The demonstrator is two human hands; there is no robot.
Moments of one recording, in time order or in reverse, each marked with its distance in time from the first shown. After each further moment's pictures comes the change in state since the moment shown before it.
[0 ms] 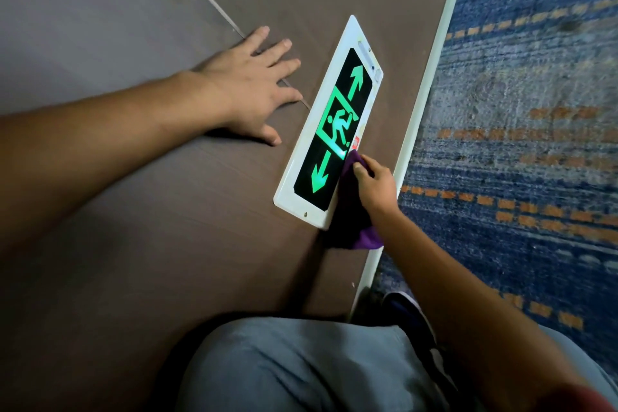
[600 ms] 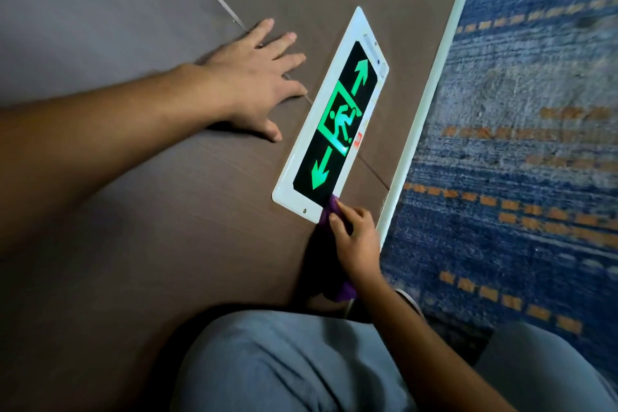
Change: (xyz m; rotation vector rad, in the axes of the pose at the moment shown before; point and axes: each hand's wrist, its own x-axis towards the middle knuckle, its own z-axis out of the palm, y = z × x) left_hand 0.006 0.003 -0.002 -0.055 -0.008 -0.002; right_hand -0.097 0.044 0.018 -0.194 -0.038 -0.136
